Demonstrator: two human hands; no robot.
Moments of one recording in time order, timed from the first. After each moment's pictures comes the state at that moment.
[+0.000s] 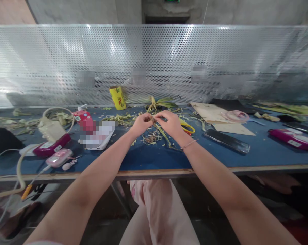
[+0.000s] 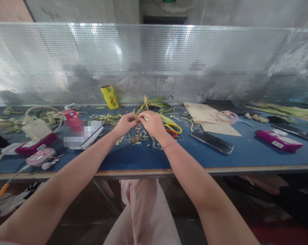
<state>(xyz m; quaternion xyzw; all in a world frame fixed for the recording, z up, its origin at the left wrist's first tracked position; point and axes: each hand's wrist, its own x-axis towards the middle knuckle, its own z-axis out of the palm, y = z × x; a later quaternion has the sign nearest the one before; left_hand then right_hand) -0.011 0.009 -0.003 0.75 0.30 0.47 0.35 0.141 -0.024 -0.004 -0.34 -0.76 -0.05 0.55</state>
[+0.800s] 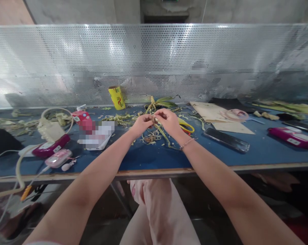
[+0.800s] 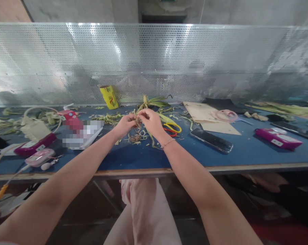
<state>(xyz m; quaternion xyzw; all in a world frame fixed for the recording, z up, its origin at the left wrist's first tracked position) -0.006 0.009 -0.008 0.71 0.28 0.45 0.47 0.135 -0.020 -0.005 -0.37 -0.69 0.15 0.60</state>
